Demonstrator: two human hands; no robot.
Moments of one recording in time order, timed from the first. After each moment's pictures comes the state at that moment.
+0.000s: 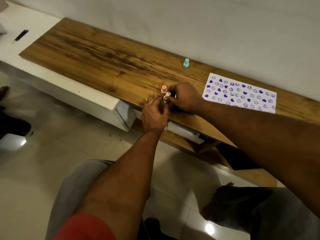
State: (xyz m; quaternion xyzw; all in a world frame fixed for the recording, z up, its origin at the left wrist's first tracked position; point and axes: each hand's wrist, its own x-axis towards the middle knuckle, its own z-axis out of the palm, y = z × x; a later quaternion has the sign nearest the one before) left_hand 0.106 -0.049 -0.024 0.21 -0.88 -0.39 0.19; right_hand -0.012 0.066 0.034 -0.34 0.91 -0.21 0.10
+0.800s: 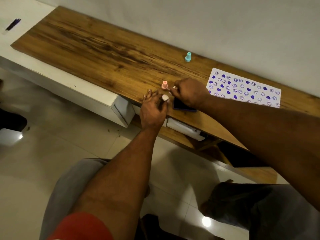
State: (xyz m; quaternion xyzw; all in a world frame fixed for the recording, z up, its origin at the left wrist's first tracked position) left_hand 0.099 -0.063 -0.045 0.17 -0.89 -0.39 0.17; right_hand -0.028 0.073 0.024 -0.37 0.92 -0.08 0.05
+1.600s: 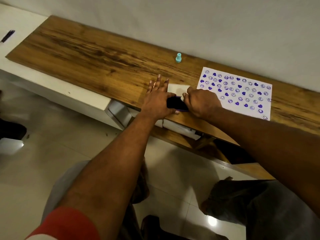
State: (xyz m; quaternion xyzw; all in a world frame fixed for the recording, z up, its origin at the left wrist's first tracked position) left_hand 0.047 -0.052 -0.003 -0.05 -0.99 -0.08 -0.04; right_hand 0.000 0.147 0.017 -0.28 0.96 -0.04 0.02
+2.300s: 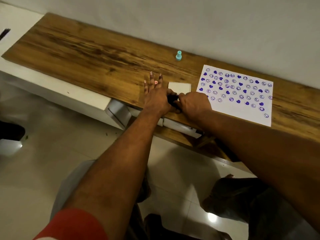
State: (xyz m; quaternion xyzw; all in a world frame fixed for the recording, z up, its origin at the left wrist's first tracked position) left_hand 0.040 -0.051 0.003 0.05 -0.99 -0.14 -0.08; right_hand 0.010 0.112 -0.002 -0.29 0.95 0.07 0.02
